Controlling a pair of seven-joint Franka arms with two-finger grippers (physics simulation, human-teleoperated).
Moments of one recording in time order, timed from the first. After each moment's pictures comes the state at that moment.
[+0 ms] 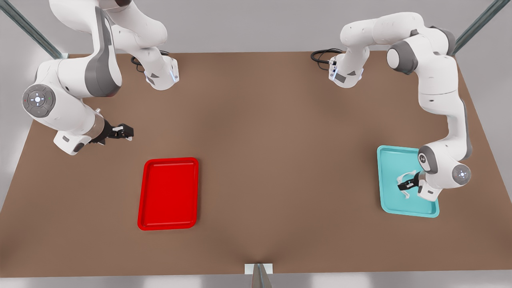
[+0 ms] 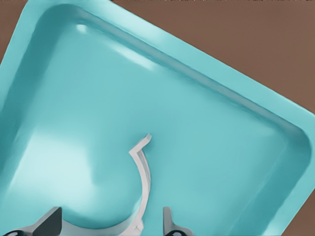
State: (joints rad) left arm 0.17 0.74 0.12 -1.62 -0.05 2.23 -0.07; right arm 0.14 0.12 -0.03 -1.53 0.00 1.51 -0.06
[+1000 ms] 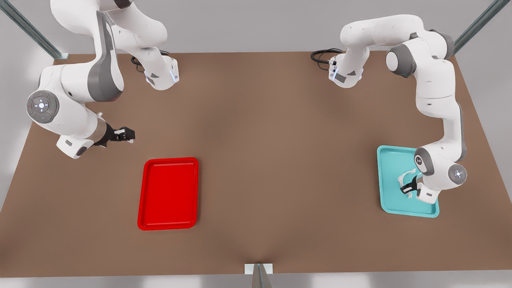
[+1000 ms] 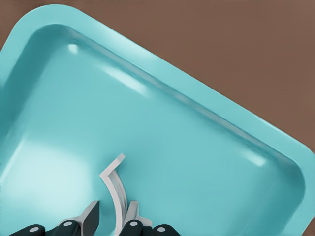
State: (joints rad) left arm 0.17 0.77 0.12 -1.61 -0.07 2.31 -0.11; right arm 0.14 0.14 -0.03 -1.53 0.00 1.51 -0.06
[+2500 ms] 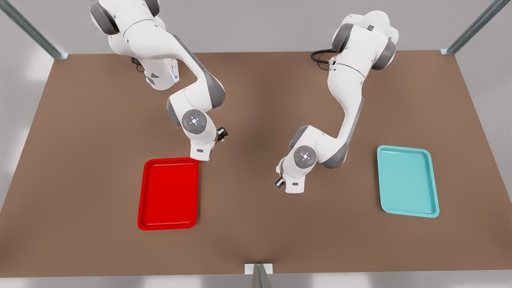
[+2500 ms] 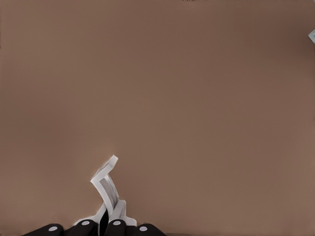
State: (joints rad) left arm -0.50 0.76 -0.07 -1.24 -0.07 2.01 -1.38; right arm 0.58 0.36 0.00 -1.64 0.10 1.85 -0.06
